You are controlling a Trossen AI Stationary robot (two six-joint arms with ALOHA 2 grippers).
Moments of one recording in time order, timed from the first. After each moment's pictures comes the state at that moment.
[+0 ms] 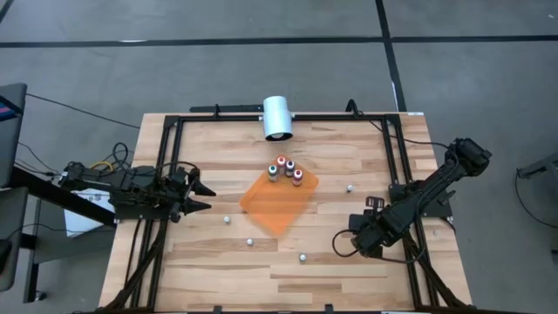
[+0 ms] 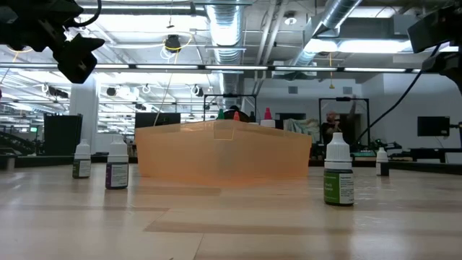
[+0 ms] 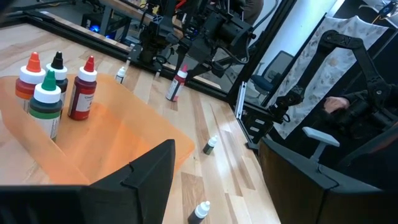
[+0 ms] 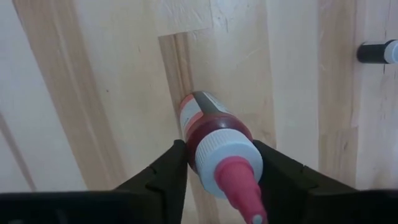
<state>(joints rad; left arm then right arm) -0.17 0.15 0.19 -0.08 0.02 -0.46 0.67 1.43 0.91 -1.09 0.11 0.79</state>
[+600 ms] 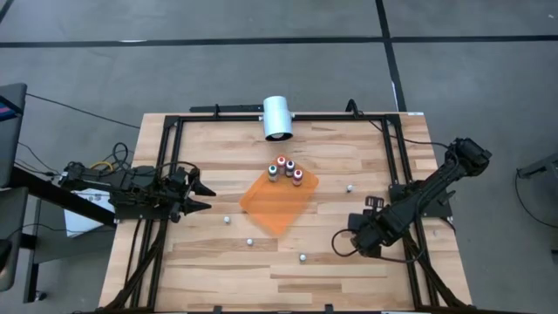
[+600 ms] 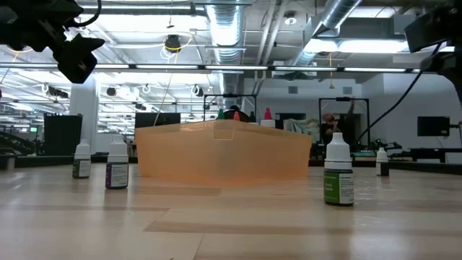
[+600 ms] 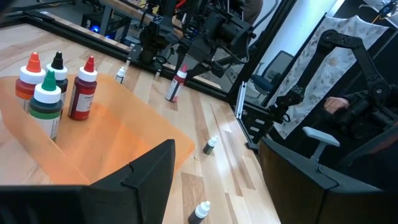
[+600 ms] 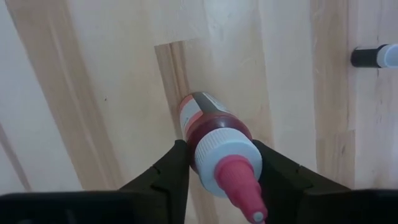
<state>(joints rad) -0.17 0.15 0.19 -0.08 0.02 -0.46 0.66 1.43 0.91 -1.09 0.13 0.80</state>
